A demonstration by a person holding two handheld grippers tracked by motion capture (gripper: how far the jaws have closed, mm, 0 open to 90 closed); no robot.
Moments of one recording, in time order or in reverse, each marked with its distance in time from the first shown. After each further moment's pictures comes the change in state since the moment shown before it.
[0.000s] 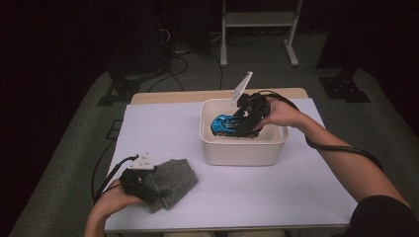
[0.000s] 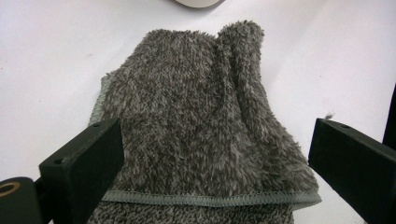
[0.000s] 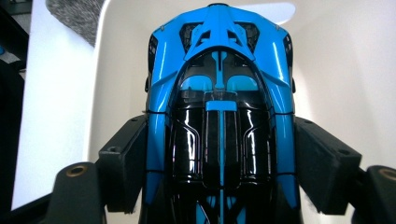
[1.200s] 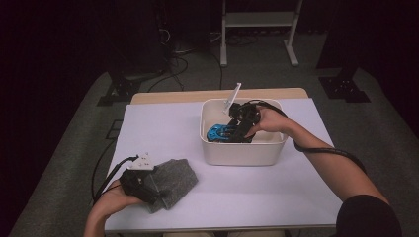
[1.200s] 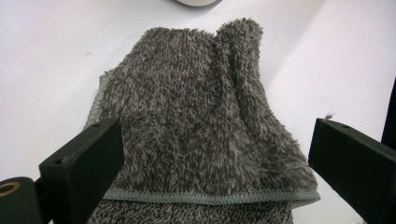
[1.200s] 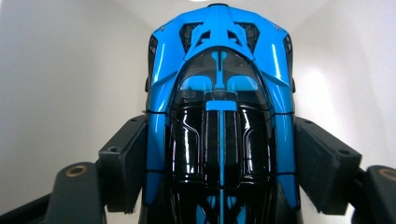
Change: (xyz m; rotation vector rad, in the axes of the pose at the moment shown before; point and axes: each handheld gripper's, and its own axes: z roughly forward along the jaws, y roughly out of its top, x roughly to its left) left arm -0.001 -0.001 0.000 -0.002 -0.005 -0.007; right arm -0.014 -0.004 0.049 0.044 0.061 0.032
